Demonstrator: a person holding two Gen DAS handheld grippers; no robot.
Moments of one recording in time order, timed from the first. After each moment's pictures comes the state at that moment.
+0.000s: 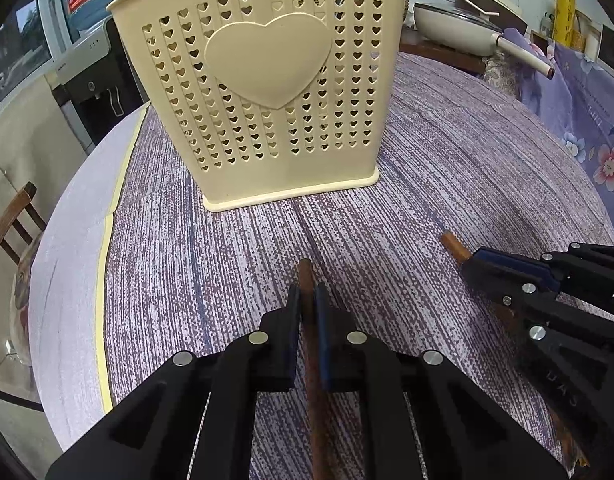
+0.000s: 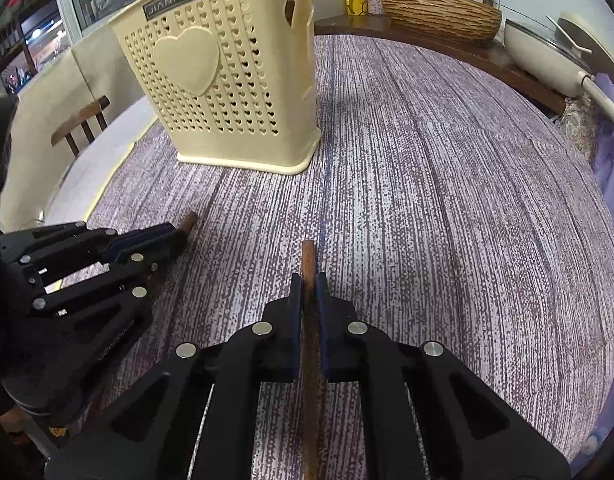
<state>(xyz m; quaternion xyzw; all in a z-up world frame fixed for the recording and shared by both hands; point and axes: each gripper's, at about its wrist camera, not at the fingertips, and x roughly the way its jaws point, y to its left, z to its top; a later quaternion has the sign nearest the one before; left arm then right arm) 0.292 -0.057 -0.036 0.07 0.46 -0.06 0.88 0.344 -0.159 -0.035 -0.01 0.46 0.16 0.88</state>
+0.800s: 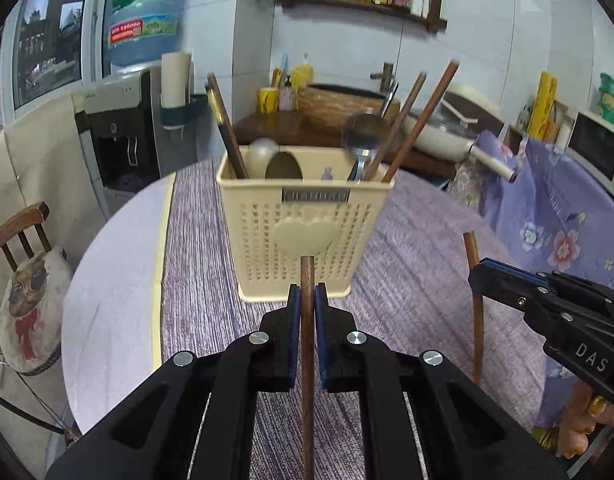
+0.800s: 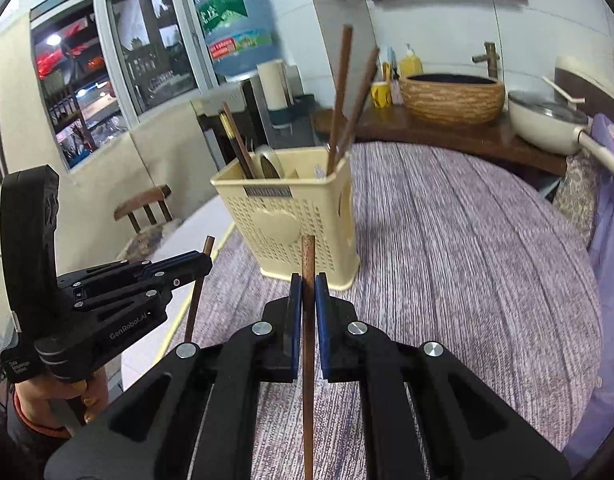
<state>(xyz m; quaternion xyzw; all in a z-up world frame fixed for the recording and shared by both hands) 0.252 -0.024 0.077 -0.02 0.33 -0.09 0.94 0.301 -0.179 0.088 0.06 0.32 0.23 0.92</state>
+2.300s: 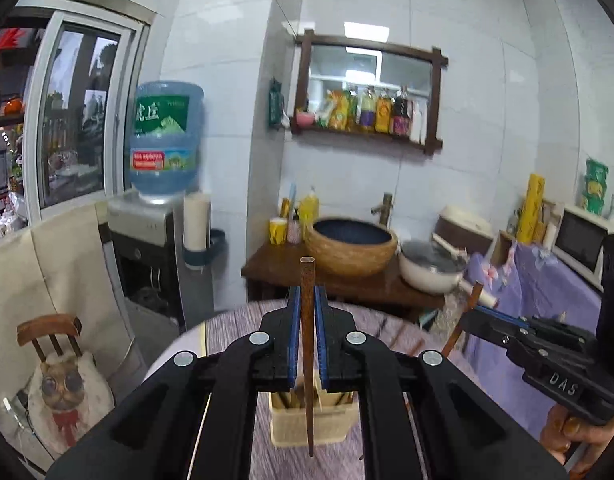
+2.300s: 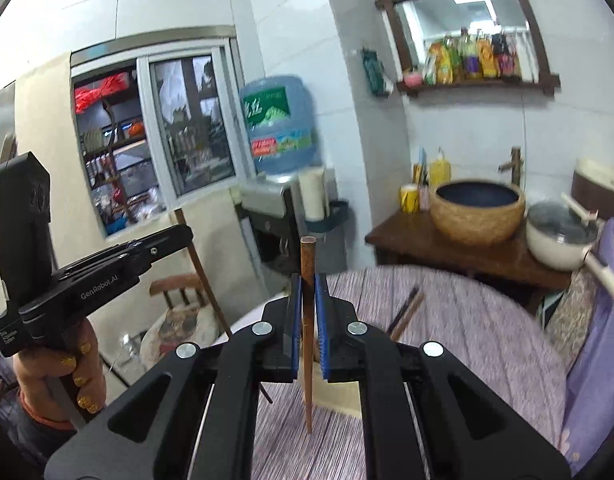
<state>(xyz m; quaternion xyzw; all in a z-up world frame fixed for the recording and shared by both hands) 0.263 0.009 0.275 -0.04 0.15 -0.07 0.98 0.317 -0.165 0.281 0.06 0.19 0.25 0.95</state>
